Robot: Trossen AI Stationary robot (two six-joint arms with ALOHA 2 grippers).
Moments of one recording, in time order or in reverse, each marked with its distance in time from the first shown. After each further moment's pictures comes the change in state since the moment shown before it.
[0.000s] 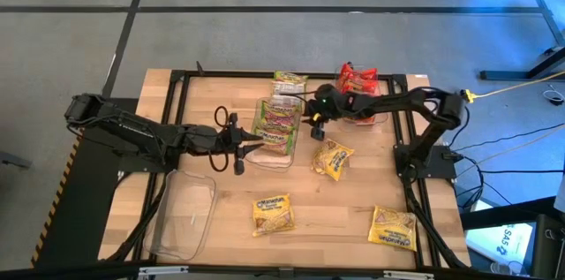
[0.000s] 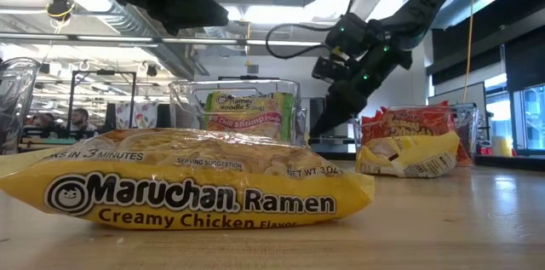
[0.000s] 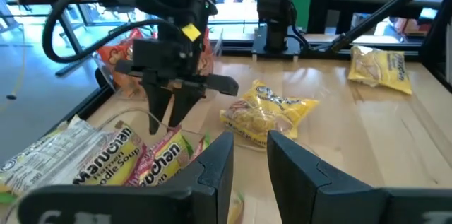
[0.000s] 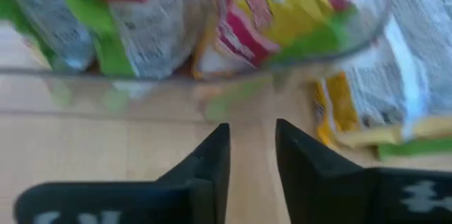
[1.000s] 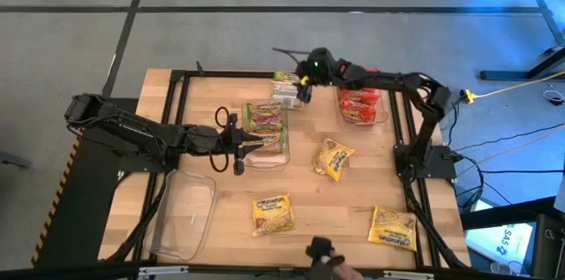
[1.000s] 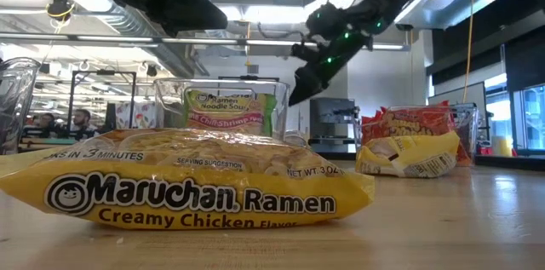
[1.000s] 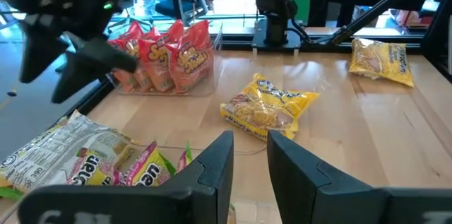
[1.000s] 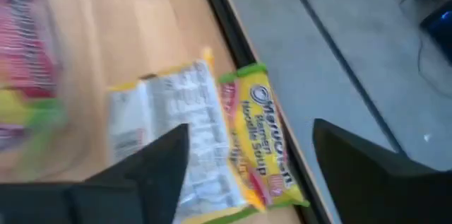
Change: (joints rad) left arm 0.000 0.000 -0.001 -0.021 0.001 0.000; right arm -0.156 0.120 0.403 -0.152 0.167 -0.079
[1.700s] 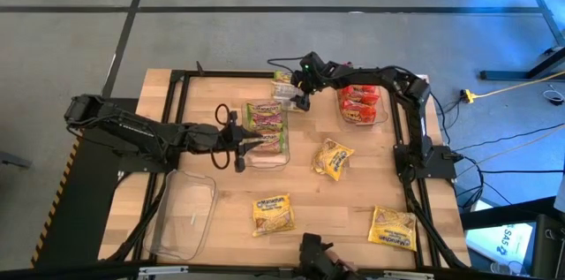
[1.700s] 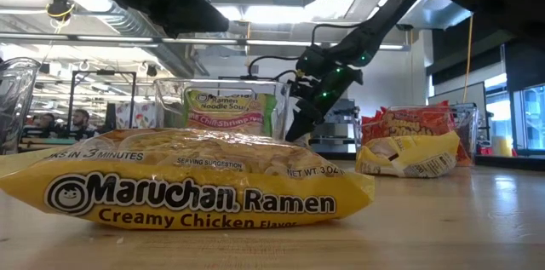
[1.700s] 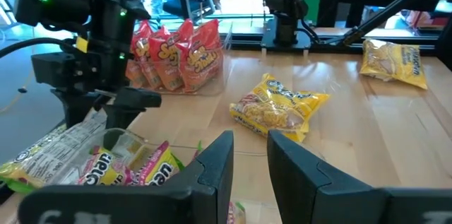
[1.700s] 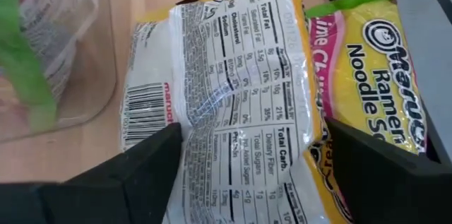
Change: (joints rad) left arm 0.028 0.000 0.000 0.000 0.000 0.001; right arm -0.068 0.240 0.083 -0.065 -0.261 -0.058
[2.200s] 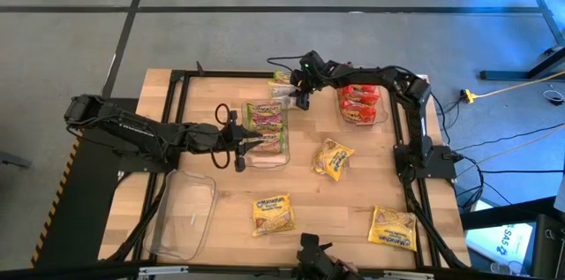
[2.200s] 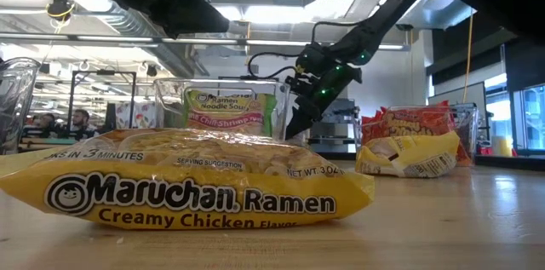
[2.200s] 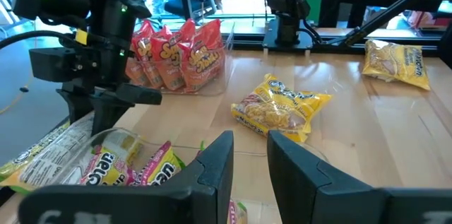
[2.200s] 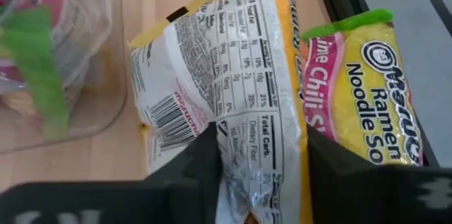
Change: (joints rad) left arm 0.005 0.000 0.000 0.000 0.000 -0.001; right arm 0.001 -0.002 0.006 0.014 -0.026 -0.019
